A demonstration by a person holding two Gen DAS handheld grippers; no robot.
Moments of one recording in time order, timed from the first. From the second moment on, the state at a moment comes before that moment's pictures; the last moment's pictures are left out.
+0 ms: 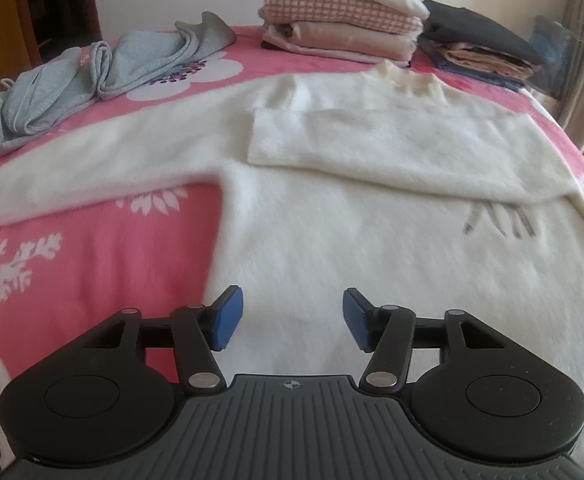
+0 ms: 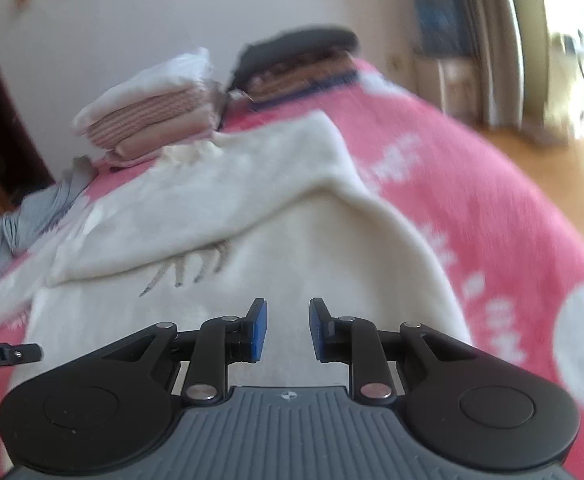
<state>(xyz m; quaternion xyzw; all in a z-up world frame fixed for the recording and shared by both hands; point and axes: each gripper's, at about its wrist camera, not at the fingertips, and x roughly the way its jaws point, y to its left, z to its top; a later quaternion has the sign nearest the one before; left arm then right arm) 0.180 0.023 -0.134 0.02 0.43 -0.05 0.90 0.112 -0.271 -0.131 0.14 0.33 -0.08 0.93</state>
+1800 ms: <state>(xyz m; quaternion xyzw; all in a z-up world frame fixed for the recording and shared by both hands) 0.243 0.309 -0.131 -0.31 0.27 0.31 0.86 0.111 -0.223 -0.174 0.08 0.34 -0.08 0.93</state>
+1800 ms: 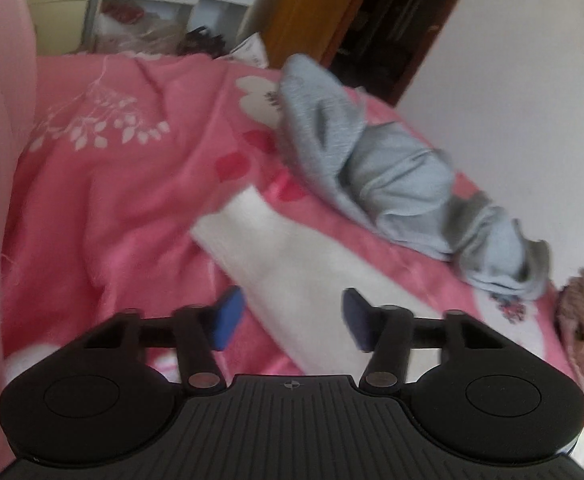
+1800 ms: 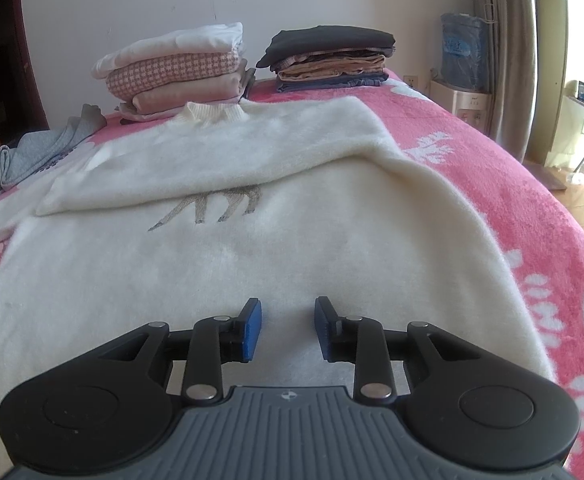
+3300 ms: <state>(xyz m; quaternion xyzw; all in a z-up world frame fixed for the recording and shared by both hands) 0.251 0.340 -0.160 -0.49 0.23 0.28 0.80 0.124 -0.218 -0.158 0.07 0.33 -0.05 0.94</state>
